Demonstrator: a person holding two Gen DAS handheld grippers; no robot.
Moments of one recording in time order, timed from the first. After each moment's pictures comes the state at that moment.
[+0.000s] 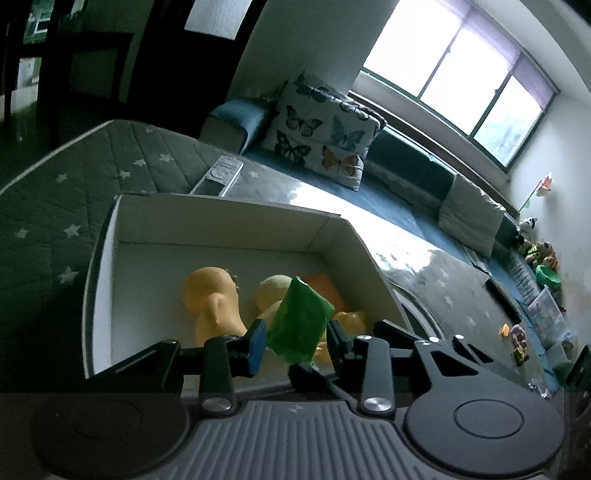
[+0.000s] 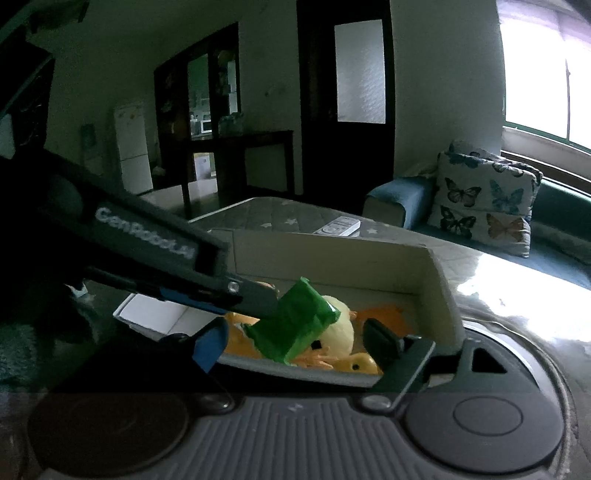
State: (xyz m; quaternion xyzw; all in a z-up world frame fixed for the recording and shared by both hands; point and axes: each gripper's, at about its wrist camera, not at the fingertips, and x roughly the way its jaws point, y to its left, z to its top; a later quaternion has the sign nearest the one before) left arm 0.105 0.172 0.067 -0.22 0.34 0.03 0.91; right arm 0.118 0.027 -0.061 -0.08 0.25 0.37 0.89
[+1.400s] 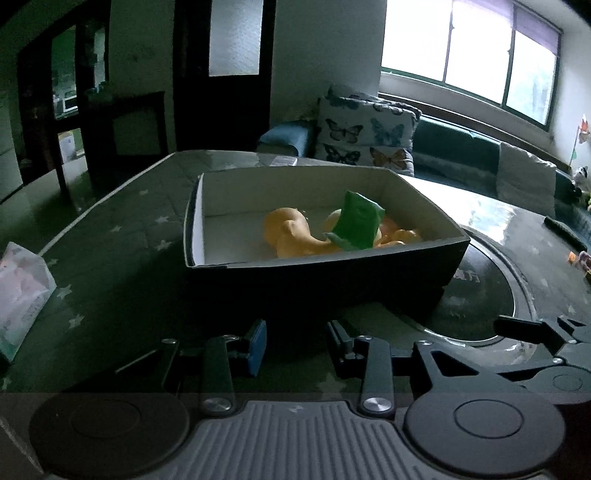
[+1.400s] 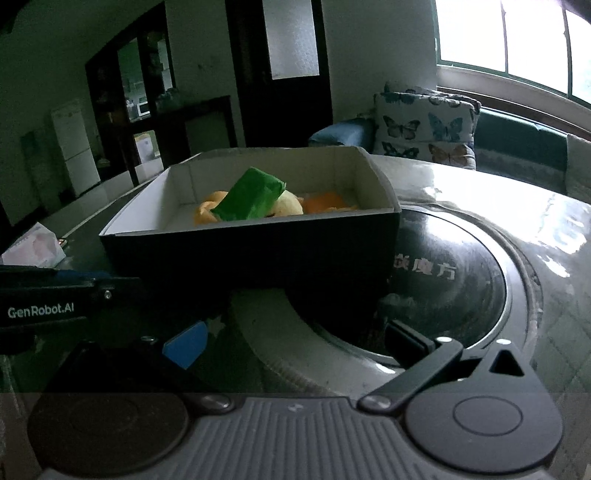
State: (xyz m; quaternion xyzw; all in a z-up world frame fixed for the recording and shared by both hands) left arm 0.014 0.125 0.028 -0.08 0.33 0.14 0.93; right arm 0.052 -0.027 -0.096 -0.04 0.33 0.27 0.90
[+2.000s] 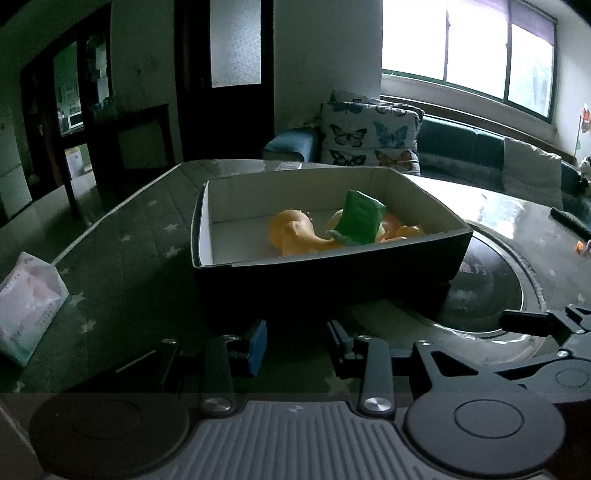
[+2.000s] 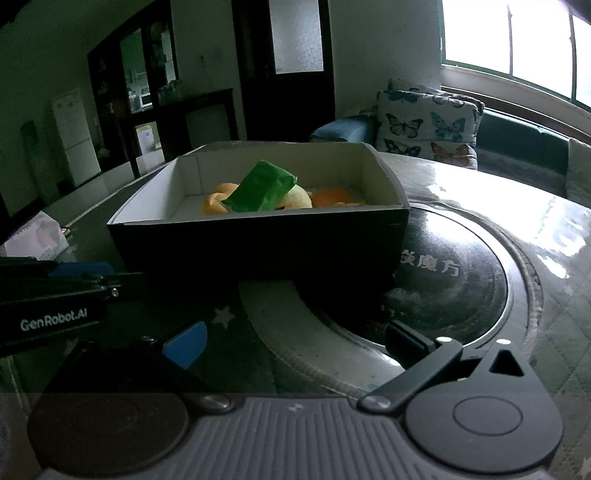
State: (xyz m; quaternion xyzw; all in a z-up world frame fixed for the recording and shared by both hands) left arm 0.011 0.113 0.025 -0.05 0.32 0.15 0.93; right arm 0.043 -0.019 -0.092 -0.06 0.34 0.28 0.90
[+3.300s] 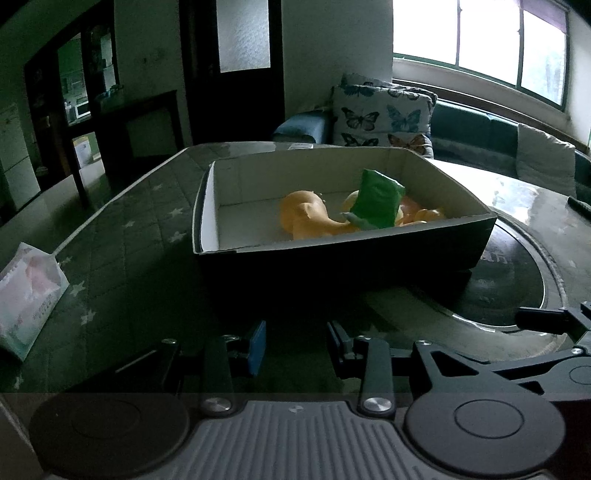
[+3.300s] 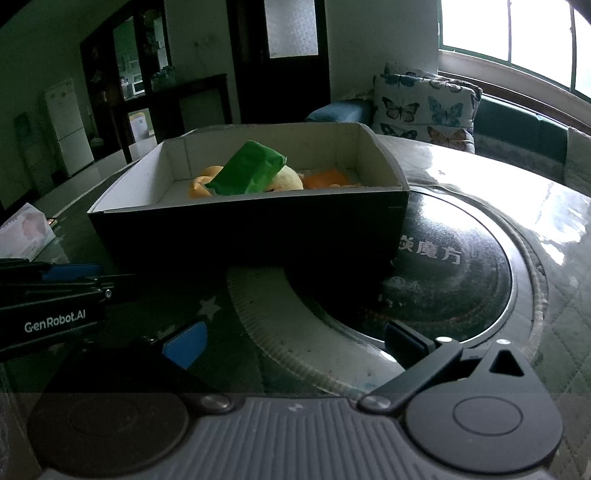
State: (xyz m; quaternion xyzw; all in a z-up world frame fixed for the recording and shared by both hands) left arm 0.025 0.119 0.013 -0.05 0.35 0.17 0.92; right arm 0.058 -0.019 -0.104 -0.07 0.36 0.27 0.89
